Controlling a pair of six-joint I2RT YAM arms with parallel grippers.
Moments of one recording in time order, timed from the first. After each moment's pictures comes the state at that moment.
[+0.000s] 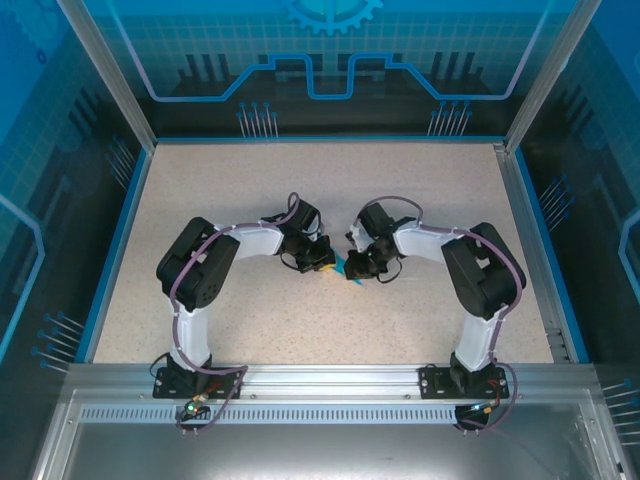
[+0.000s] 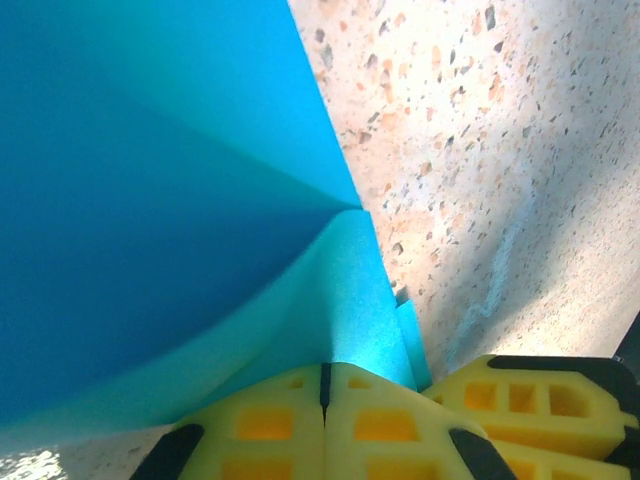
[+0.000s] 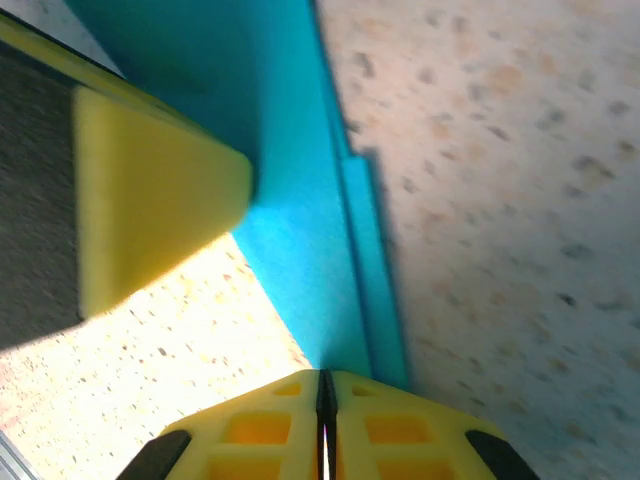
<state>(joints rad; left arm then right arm) -0.52 1.98 1.13 -0.26 0.51 -0.87 0.50 1.84 1.03 -0.51 -0.47 0.32</state>
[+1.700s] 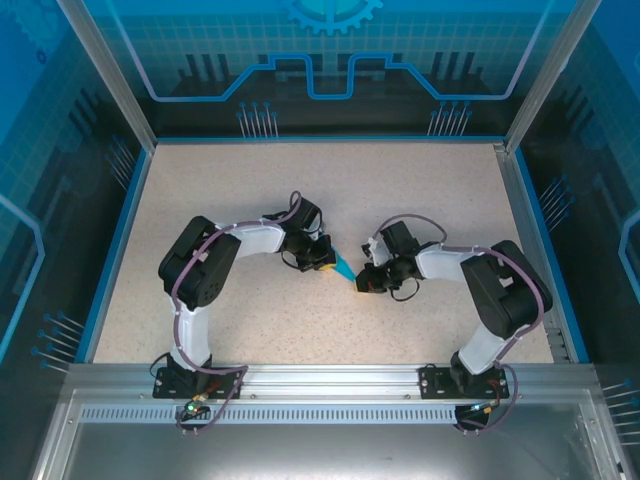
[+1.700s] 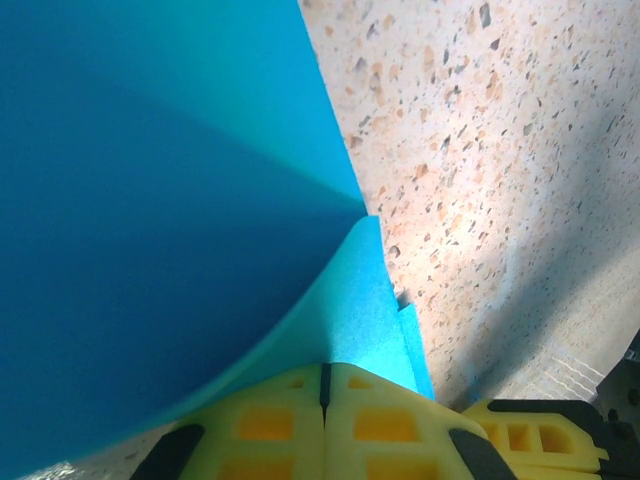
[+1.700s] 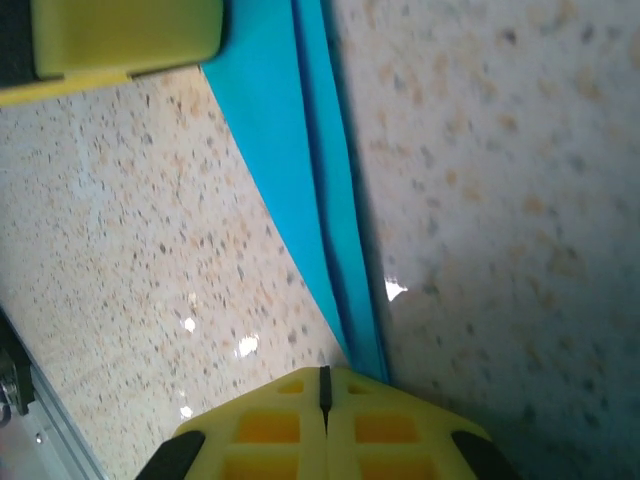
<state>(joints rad) -0.52 1.99 1.17 -0.31 0.51 -0.83 0.45 1.67 0.73 -0.26 -0.60 0.38</state>
